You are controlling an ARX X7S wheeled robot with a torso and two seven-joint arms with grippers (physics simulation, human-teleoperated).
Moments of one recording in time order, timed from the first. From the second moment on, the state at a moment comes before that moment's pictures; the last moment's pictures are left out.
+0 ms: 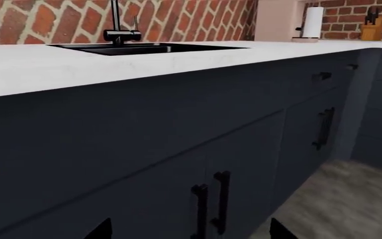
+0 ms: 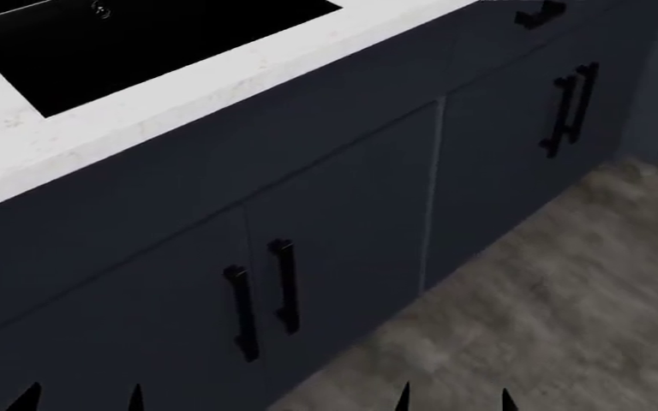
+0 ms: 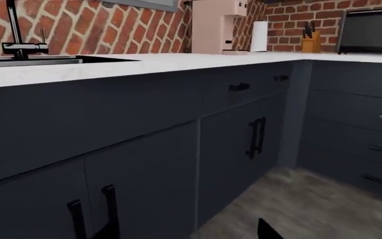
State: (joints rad) left arm -0.04 -0.17 0.19 -0.04 -0.19 0.02 -0.19; right arm 0.04 0.16 -0.20 0.03 0.15 -0.06 0.25
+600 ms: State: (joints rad) left arm -0.04 -0.19 0.20 -0.04 -0.21 0.03 -0.20; right arm 0.05 0.17 -0.22 0.04 0.16 -0.07 0.27
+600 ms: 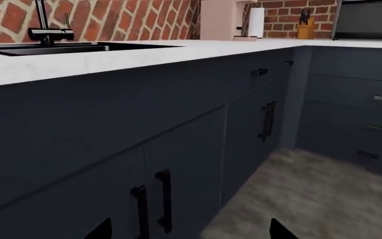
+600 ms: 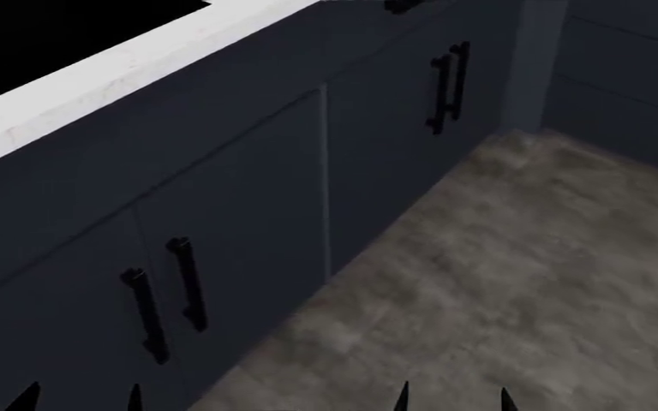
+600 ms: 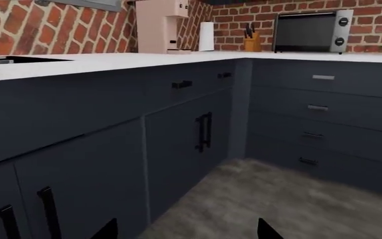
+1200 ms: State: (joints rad) left arm -0.04 -0.20 0.21 -0.04 -0.22 0.03 -0.21; right arm 0.05 0.19 -0.23 0.04 0.18 -0.07 0.28
